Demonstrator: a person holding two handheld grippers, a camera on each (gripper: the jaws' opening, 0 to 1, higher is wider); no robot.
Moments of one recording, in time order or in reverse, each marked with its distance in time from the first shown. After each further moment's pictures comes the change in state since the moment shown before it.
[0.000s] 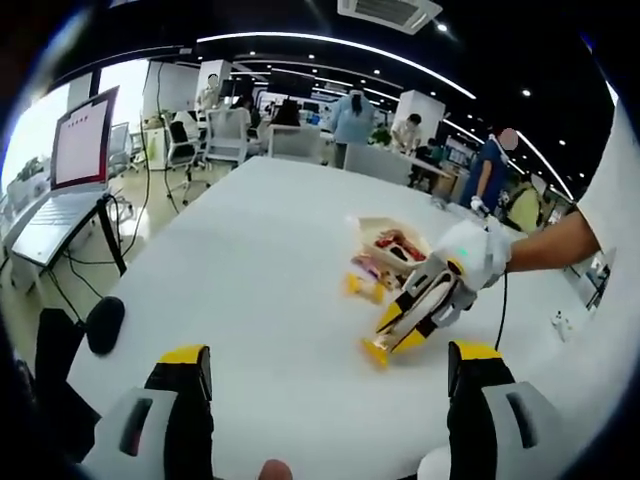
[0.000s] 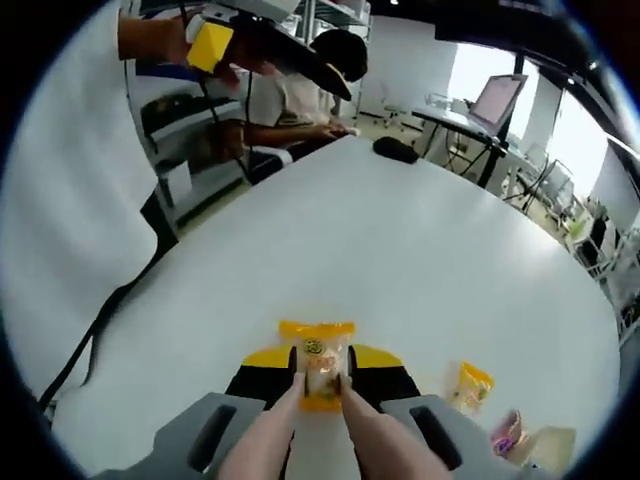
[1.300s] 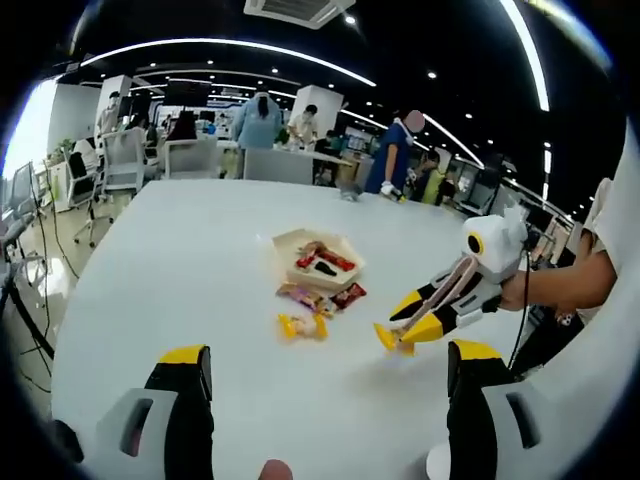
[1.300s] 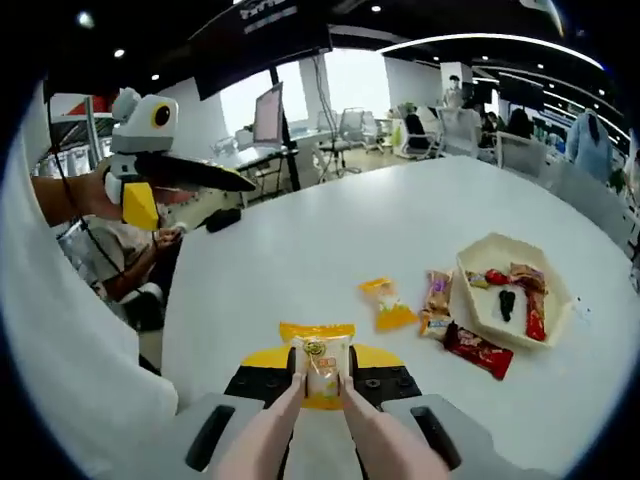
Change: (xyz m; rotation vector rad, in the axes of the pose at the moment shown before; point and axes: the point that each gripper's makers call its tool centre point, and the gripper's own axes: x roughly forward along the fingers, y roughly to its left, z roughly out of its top) left arm 0.066 -0.050 0.050 0.238 0.025 -0.455; right arm -0.107 0.002 -0.011 0.840 -0.219 -0.653
